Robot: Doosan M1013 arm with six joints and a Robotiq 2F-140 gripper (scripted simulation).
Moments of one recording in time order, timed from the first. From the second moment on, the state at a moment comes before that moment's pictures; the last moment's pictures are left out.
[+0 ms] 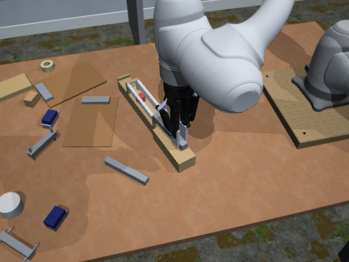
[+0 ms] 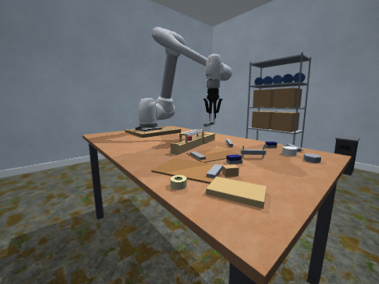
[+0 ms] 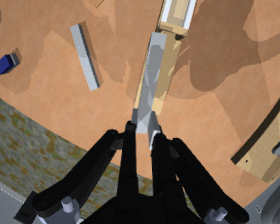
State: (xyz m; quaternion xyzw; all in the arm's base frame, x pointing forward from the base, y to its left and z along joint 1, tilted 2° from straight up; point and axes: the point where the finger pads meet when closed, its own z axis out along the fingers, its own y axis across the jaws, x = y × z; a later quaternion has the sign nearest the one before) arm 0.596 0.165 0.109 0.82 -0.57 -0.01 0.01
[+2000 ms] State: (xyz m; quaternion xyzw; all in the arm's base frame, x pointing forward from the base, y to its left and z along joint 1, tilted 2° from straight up) arm 0.584 0.158 0.051 0.80 -0.59 -0.01 0.01
